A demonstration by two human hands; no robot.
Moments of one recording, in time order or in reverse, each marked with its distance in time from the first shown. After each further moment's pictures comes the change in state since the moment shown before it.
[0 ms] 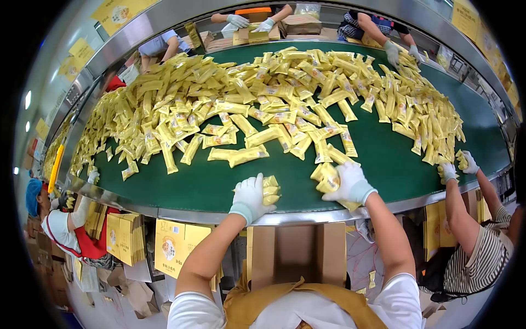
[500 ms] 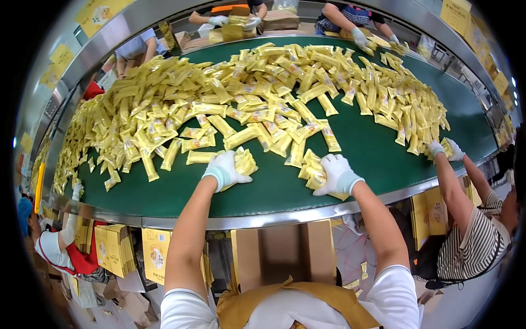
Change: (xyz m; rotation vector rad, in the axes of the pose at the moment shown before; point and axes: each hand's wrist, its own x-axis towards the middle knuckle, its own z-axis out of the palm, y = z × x) left_hand 0.086 -0.033 -0.059 -0.133 -0.220 -0.064; right_hand 0.011 0.024 0.011 -0.042 0.013 -0.041
